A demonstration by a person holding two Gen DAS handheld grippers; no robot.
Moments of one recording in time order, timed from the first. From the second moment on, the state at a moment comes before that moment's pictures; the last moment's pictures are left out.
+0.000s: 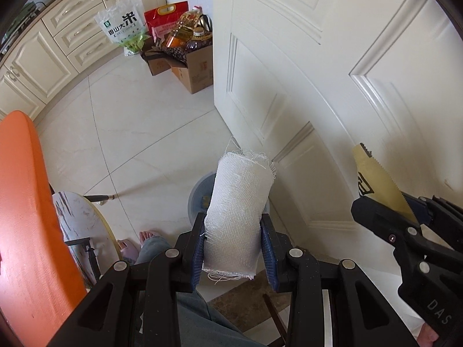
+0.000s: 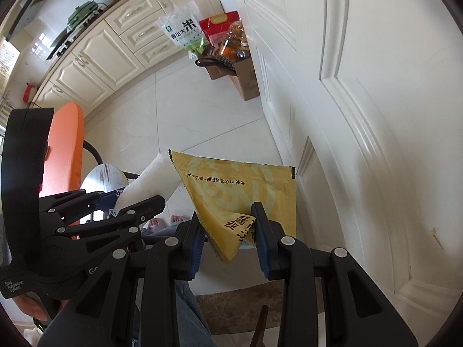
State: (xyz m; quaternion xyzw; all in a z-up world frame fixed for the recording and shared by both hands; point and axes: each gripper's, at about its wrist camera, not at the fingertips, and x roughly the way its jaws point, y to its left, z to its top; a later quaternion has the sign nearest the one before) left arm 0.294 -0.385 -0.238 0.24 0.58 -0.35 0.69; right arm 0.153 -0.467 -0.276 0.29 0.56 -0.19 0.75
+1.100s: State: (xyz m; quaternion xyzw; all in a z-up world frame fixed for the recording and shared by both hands) left arm 0.315 -0.330 -0.218 0.22 0.58 -0.31 0.72; right arm 0.185 -0.443 -0.293 0.30 0.57 -0.15 0.75
